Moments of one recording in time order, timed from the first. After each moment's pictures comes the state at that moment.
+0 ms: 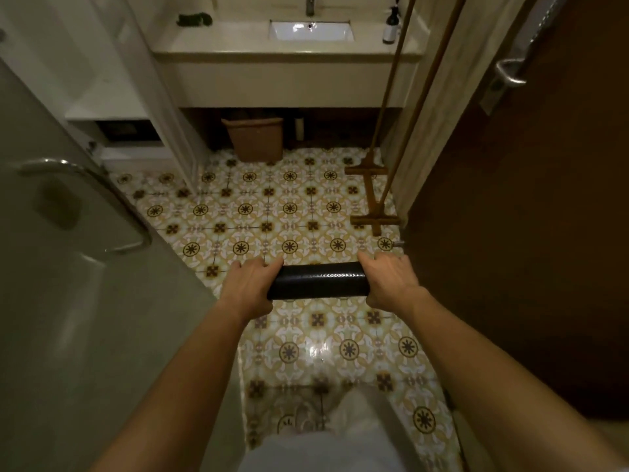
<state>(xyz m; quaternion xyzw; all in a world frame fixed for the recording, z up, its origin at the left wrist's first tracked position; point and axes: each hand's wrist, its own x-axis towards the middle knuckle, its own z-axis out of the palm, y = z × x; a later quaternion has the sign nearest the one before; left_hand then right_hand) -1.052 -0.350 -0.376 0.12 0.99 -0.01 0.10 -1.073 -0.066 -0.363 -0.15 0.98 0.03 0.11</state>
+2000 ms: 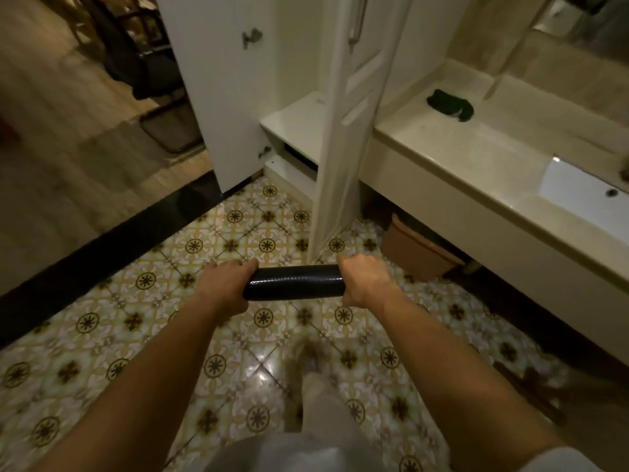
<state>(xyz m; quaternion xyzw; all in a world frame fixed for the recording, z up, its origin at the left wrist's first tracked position) -1.544 -0.801 -0.398 -0.28 0.95 0.08 0.14 -1.755 -0.620 -0.361 -0.51 0.84 0.11 0.16</state>
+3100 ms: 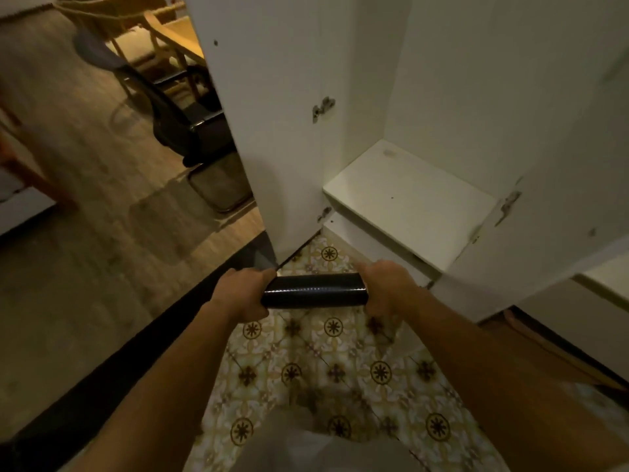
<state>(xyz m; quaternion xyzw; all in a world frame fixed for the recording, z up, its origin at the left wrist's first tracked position) -1.682 -1.277 -0.369 -0.25 0.95 0.09 0.15 -1.914 -1.092 -0.376 -0.55 0.81 0.03 0.20</state>
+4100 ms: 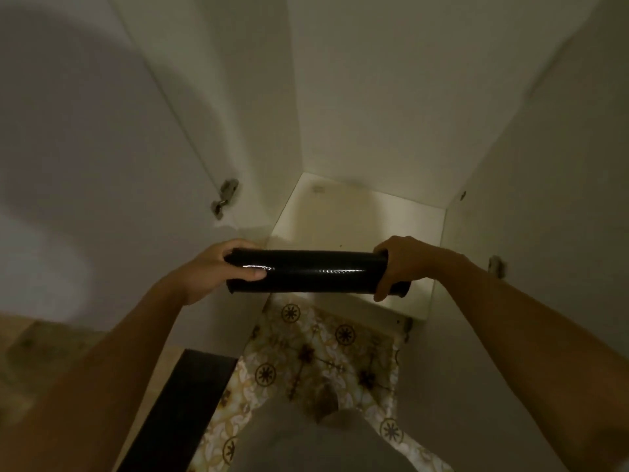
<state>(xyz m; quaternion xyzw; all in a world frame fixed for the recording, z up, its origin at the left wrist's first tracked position) -2.057 -1.559 -0.345 -0.16 0.77 0.60 0.18 -2.260 -1.233 -0.360 -0.31 0.84 -0.16 0.42</state>
